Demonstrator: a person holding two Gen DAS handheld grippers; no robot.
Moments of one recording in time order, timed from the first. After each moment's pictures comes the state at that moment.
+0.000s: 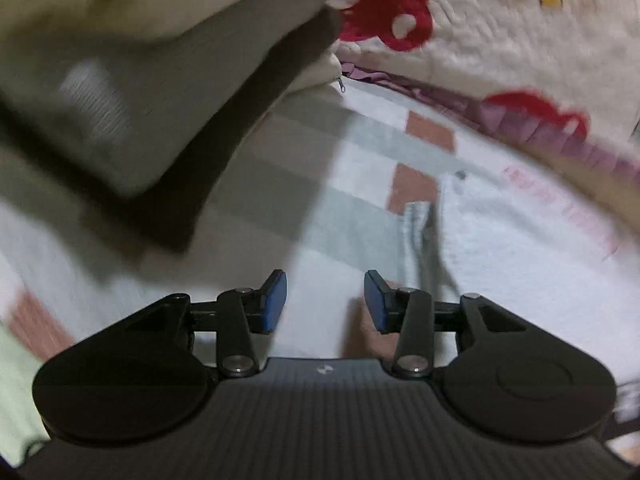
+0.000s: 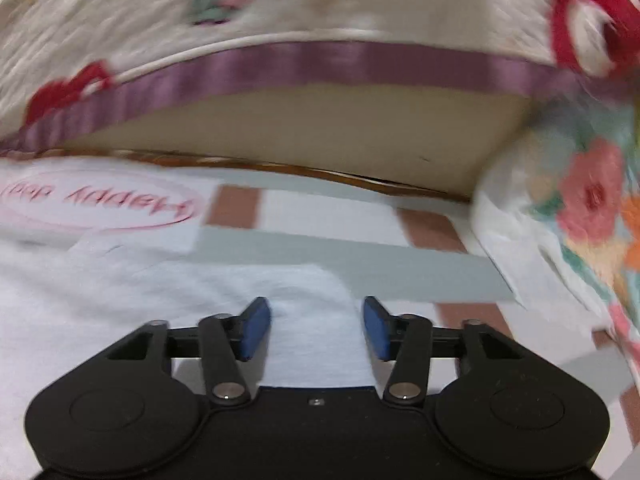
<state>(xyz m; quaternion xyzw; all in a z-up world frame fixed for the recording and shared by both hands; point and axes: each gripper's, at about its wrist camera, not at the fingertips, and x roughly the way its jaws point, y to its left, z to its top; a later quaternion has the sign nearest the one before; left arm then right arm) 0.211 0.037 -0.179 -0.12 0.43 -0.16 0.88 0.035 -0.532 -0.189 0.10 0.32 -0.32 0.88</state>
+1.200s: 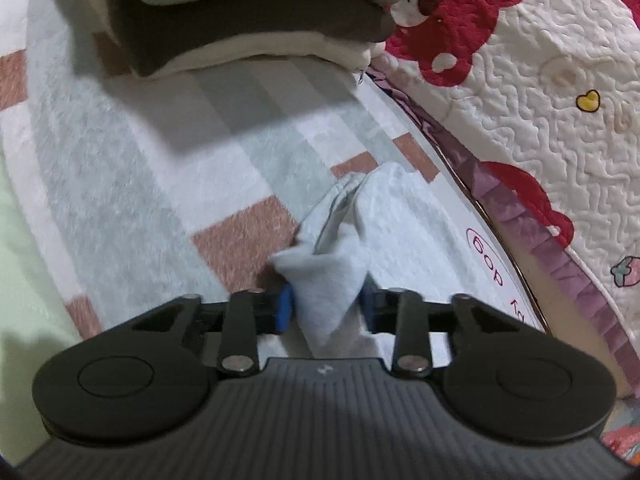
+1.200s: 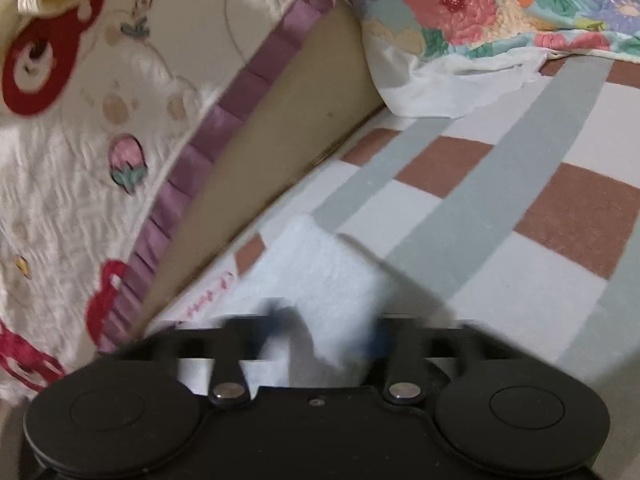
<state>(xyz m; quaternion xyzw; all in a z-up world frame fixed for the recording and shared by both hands) 0.154 -0.042 -0.194 -0.31 0.40 -0.04 0.86 -0.070 -0.507 -0.225 0.45 0.10 -0.30 0.84</state>
